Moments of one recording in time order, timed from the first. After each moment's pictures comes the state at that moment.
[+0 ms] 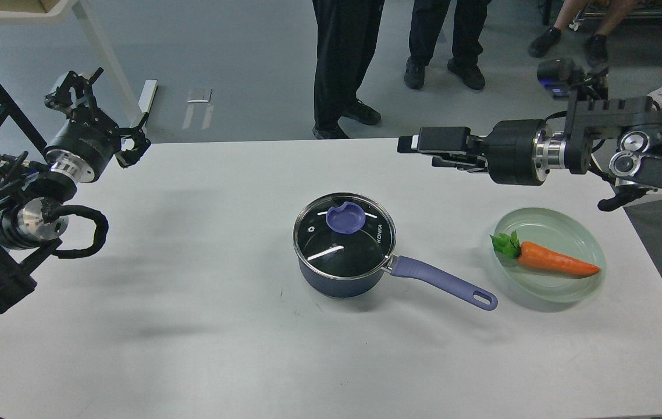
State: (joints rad) left arm -0.78 0.52 -0.50 -0.72 -0.24 -0.31 -0.36; right arm 1.57 -0.70 -0.44 1.39 -0.78 0.25 0.29
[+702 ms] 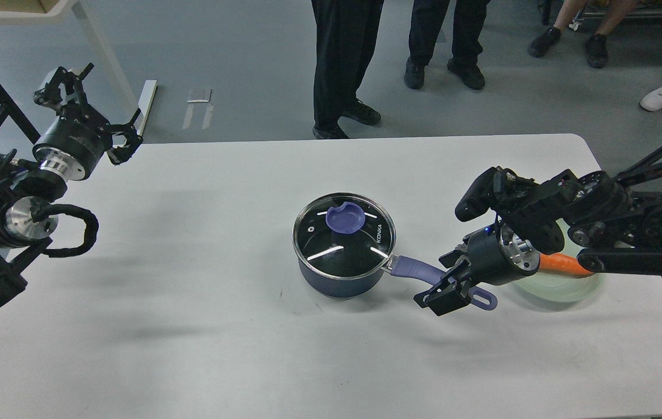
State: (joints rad) left arm -0.78 0.55 -0.50 -0.72 -0.24 -0.34 -0.36; right arm 1.65 -0.48 -0.80 1.49 -1.29 0.18 0.30
